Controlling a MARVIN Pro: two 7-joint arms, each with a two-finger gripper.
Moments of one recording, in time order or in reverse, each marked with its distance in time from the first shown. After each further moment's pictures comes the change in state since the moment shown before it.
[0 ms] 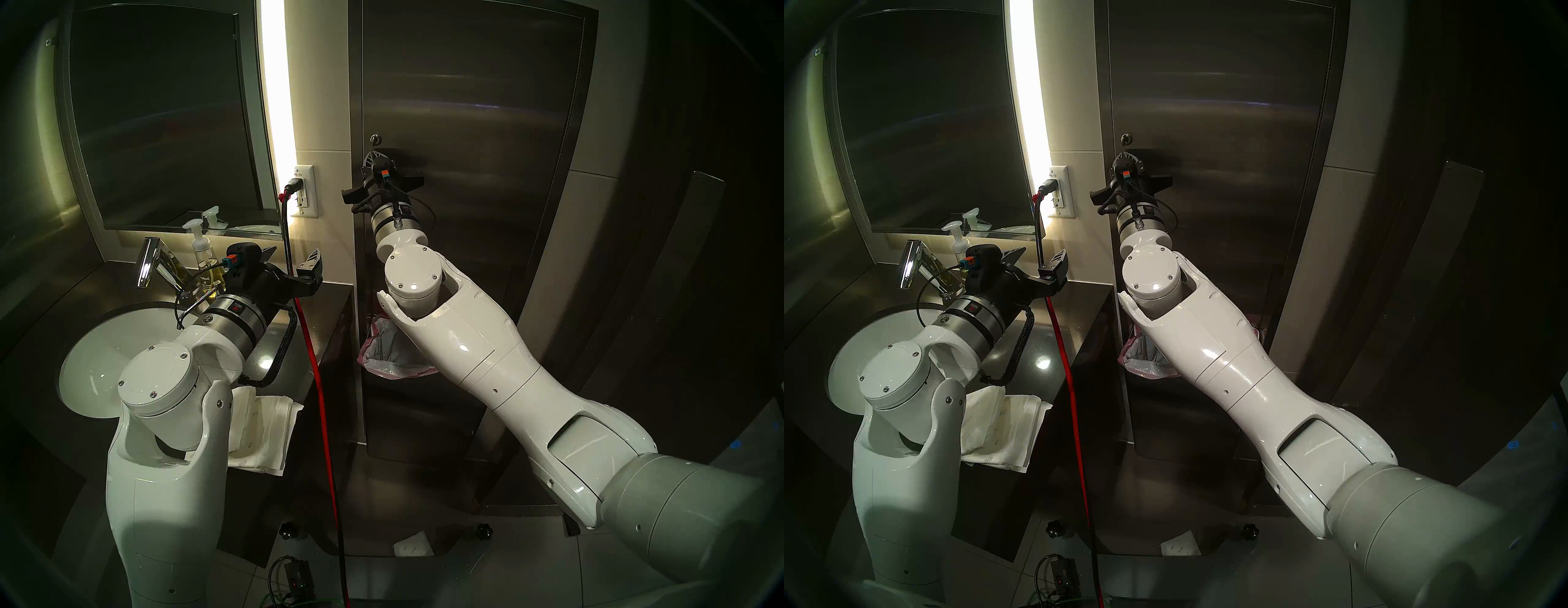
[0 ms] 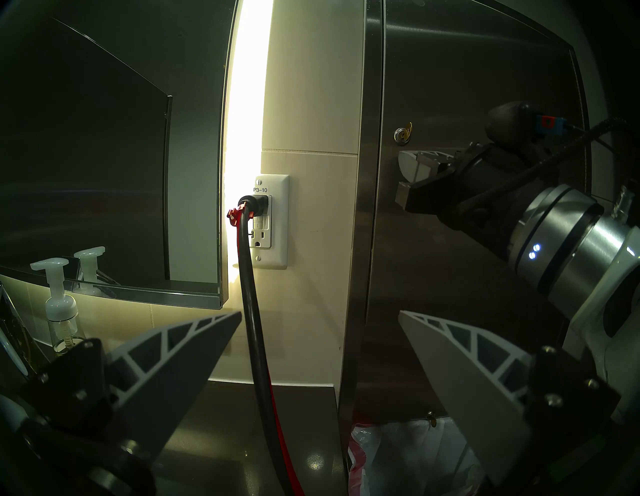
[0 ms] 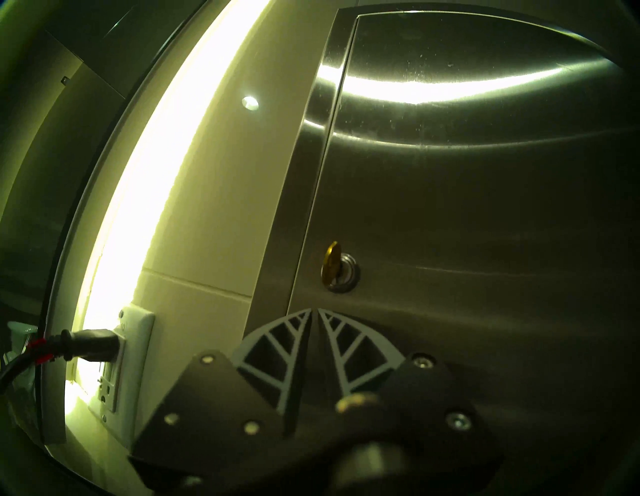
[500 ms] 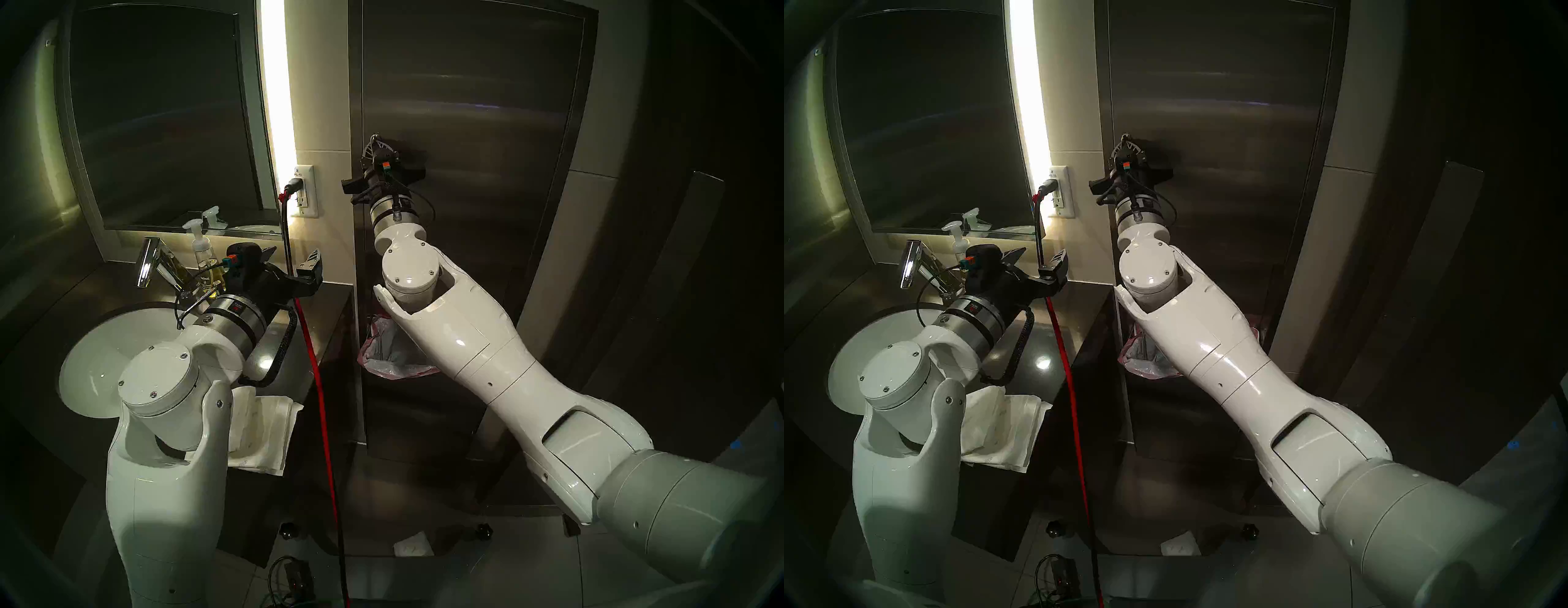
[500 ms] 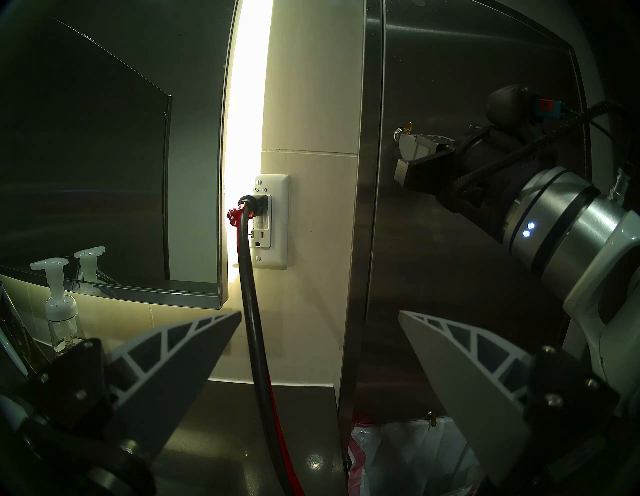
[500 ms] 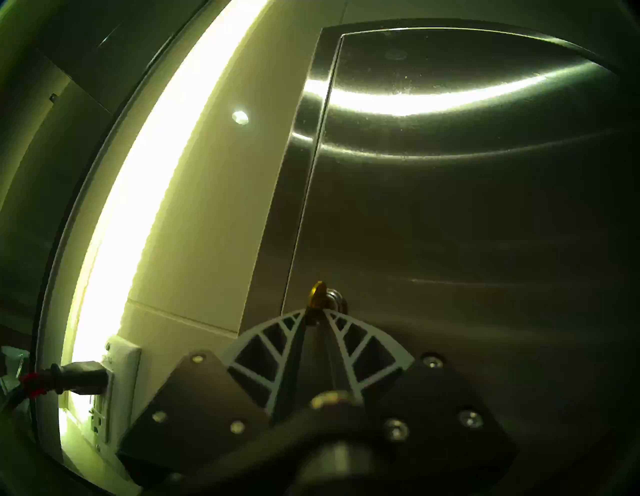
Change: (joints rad) left arm 0.000 0.000 0.000 0.000 0.000 0.000 0.000; right arm 0.016 -0.020 0.011 0.030 -0.003 -0.036 -0.018
